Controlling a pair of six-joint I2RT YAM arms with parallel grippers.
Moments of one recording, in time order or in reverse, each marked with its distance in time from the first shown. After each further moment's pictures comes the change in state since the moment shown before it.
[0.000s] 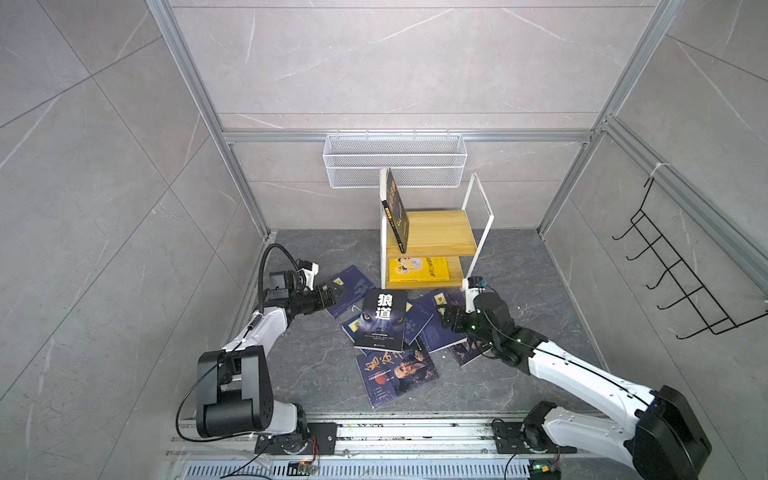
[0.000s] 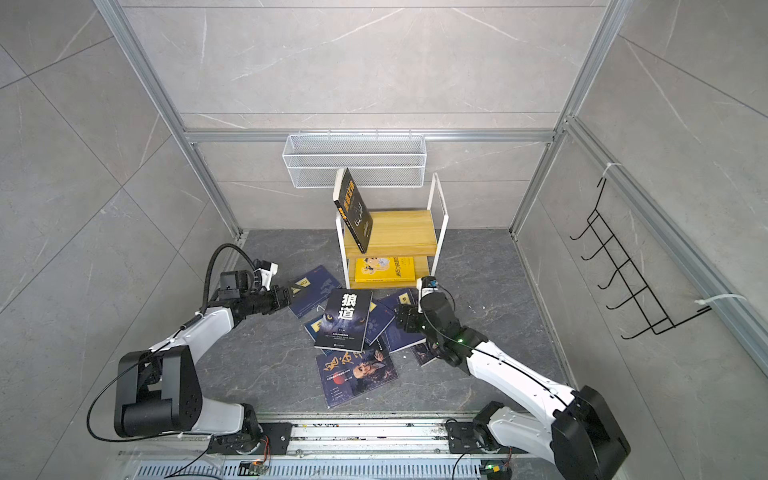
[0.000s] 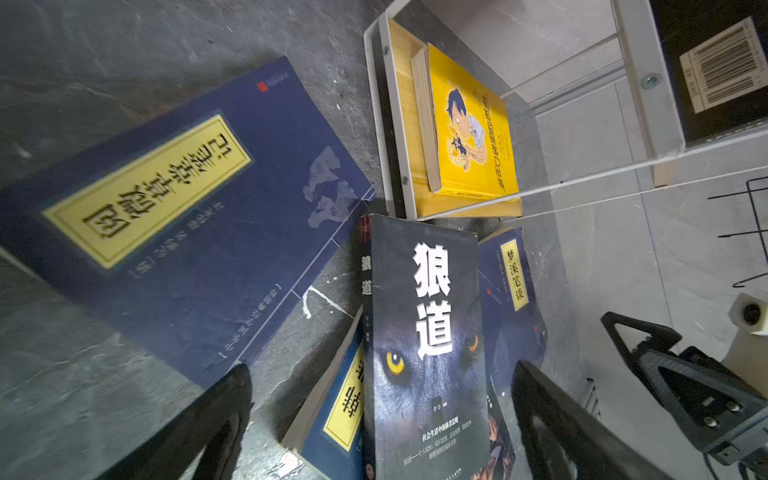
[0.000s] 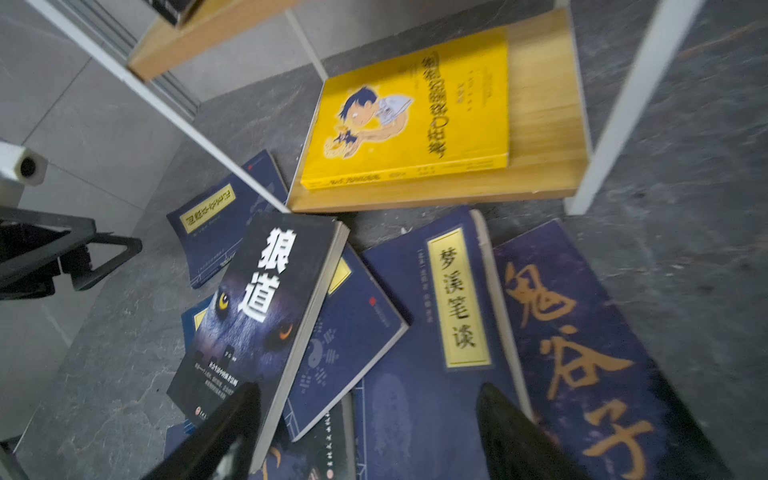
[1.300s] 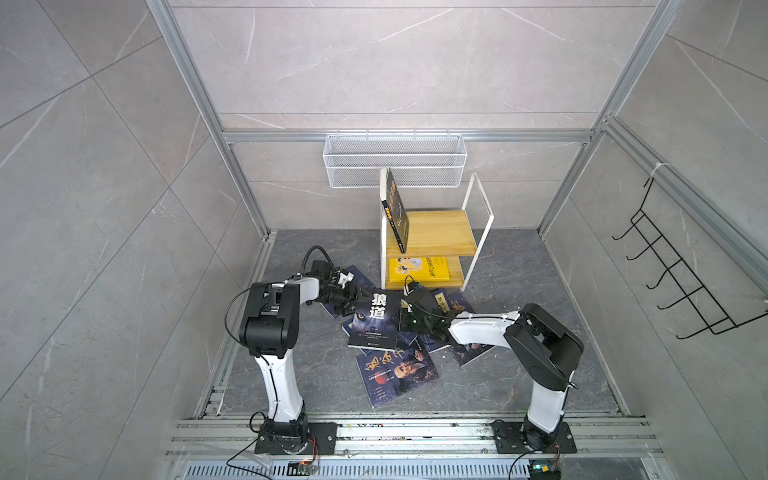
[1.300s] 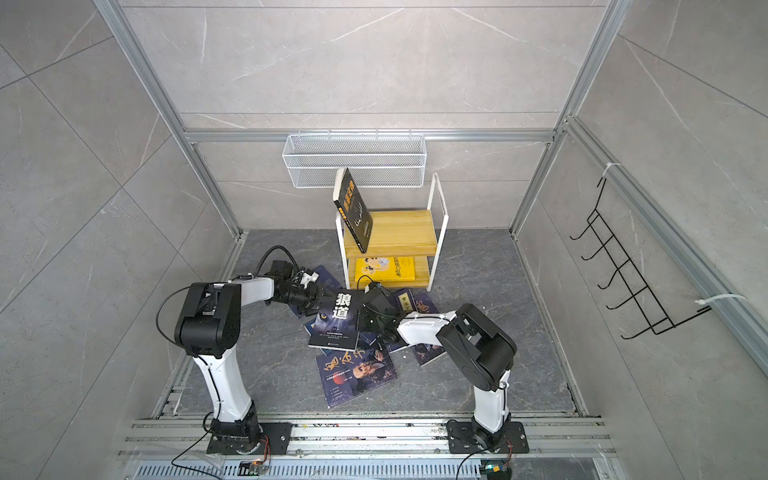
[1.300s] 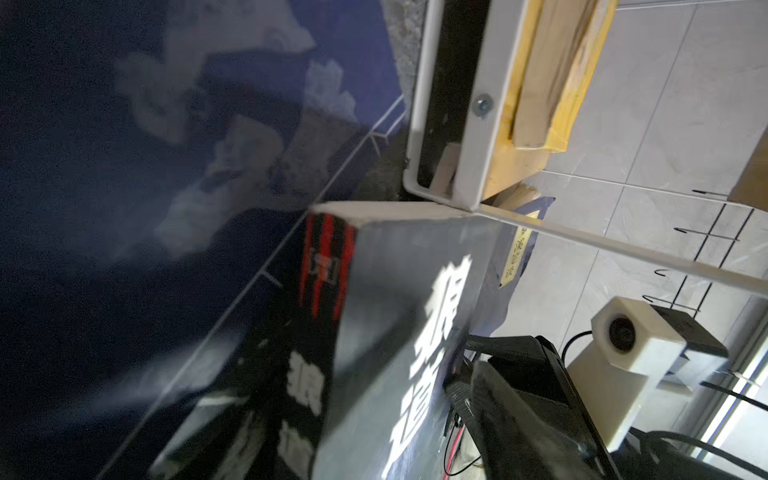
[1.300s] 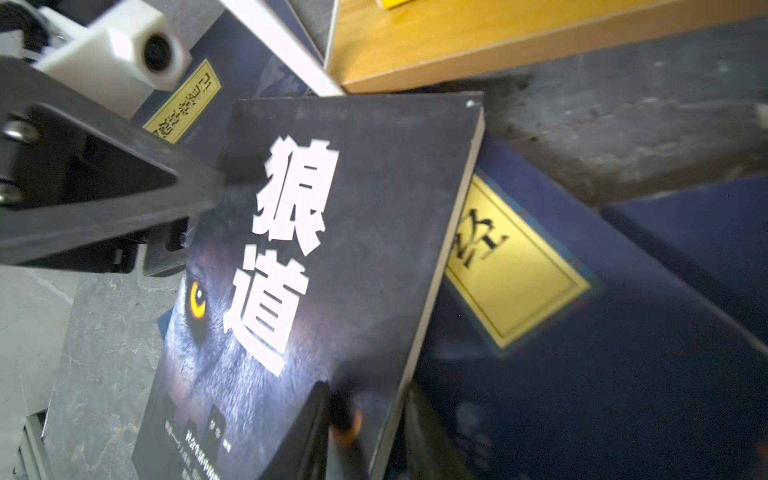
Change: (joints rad) left arm -0.173 0.545 0.358 -0.218 0.139 -0.119; right arm 0.132 0.691 0.338 0.198 -0.131 0.183
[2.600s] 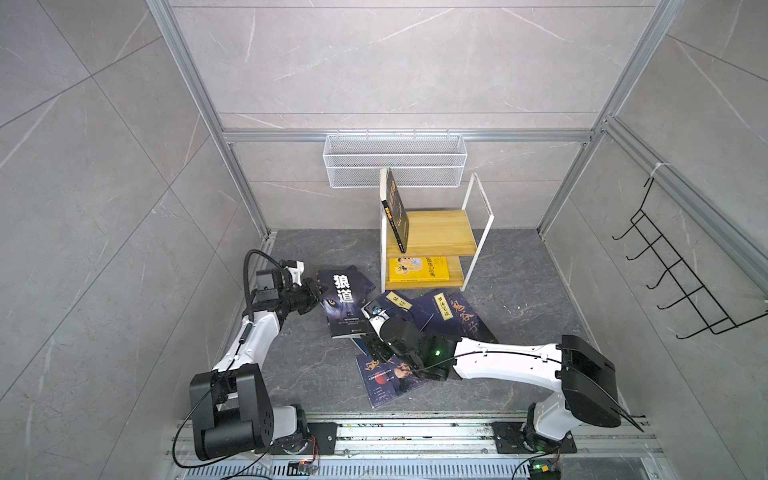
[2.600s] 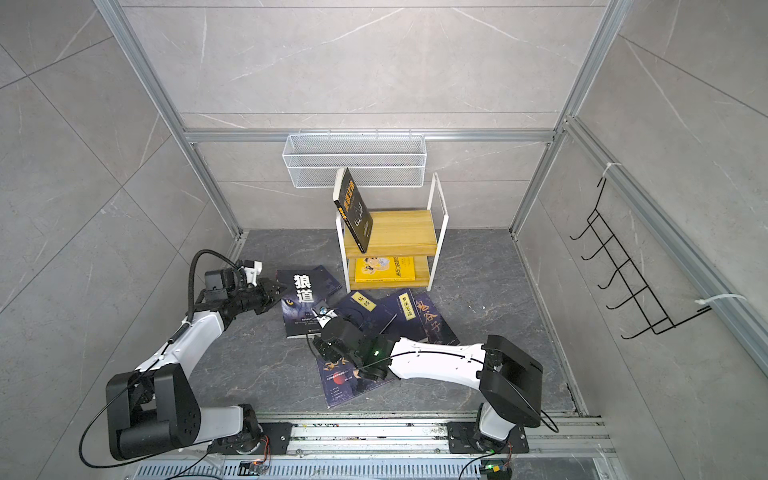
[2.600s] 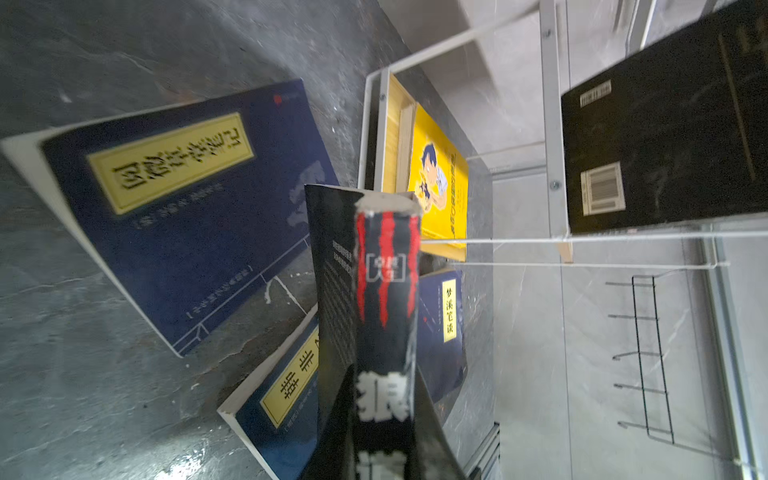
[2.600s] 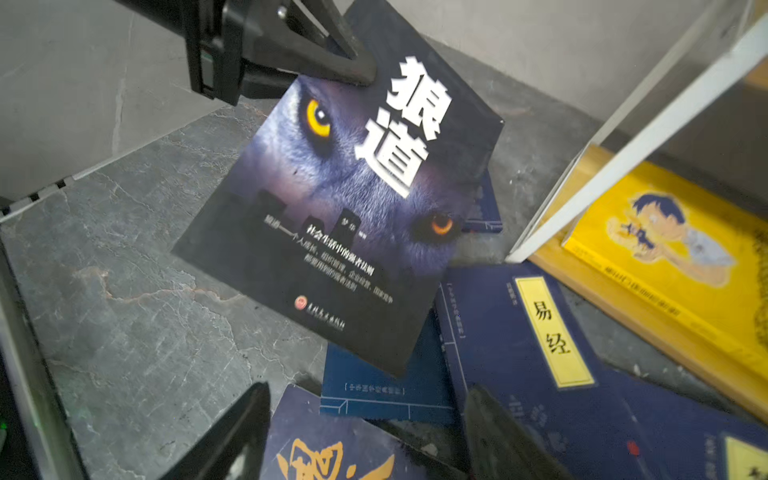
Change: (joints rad) left arm 0.283 -0.667 -0.341 0.181 -0.103 -0.219; right arm 0.410 -0.244 0.104 -0.170 0.455 -0.636
